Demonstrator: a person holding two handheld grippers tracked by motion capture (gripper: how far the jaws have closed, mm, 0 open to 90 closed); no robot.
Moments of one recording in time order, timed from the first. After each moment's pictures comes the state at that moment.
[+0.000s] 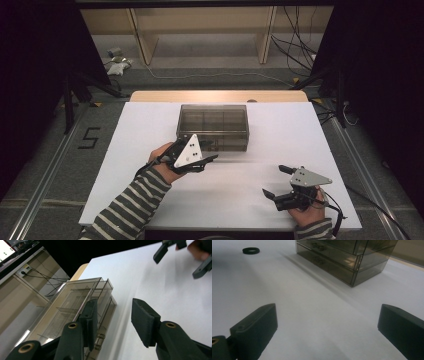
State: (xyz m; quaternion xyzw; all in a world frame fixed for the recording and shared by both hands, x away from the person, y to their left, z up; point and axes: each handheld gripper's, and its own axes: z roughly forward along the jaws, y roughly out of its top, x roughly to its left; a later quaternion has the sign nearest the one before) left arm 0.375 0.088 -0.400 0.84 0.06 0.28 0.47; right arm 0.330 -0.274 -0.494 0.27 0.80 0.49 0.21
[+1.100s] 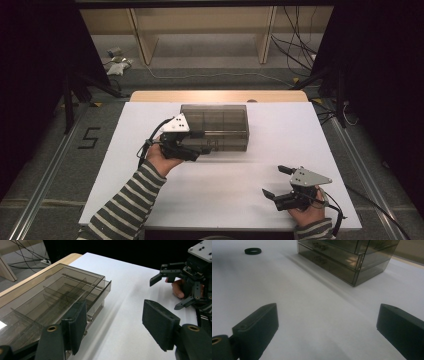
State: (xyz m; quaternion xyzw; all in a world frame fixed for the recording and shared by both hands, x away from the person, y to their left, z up) left arm 0.416 0.110 -0.389 0.82 0.20 0.10 0.52; right arm 0.330 -0.274 -0.494 0.26 0.80 0.49 0.21
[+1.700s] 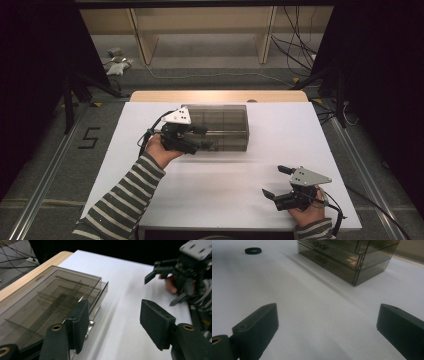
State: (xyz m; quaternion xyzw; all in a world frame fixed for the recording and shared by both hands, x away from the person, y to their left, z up) left arm 0.439 0.108 -0.378 0.85 0.16 0.08 0.50; right arm 0.331 -0.274 -0.494 0.27 0.81 0.49 0.21
